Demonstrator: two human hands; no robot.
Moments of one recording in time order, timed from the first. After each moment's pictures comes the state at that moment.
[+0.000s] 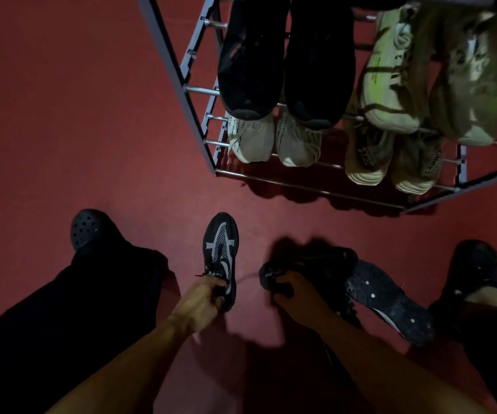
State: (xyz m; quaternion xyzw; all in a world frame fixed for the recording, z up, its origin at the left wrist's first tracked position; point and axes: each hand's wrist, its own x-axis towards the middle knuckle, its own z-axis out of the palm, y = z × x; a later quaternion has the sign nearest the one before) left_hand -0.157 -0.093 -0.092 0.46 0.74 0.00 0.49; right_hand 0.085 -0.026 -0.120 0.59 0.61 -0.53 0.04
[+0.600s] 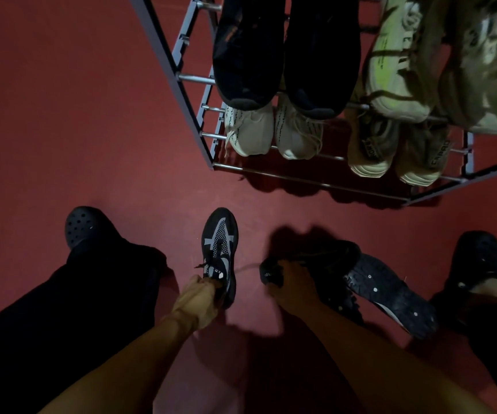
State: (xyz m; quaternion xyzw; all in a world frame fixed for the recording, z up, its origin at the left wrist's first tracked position) left_hand -0.166 -0.095 -0.119 0.58 0.70 -0.13 0.39; right_hand 0.063 -0.021 -0.135 0.62 0.64 -0.46 0.09
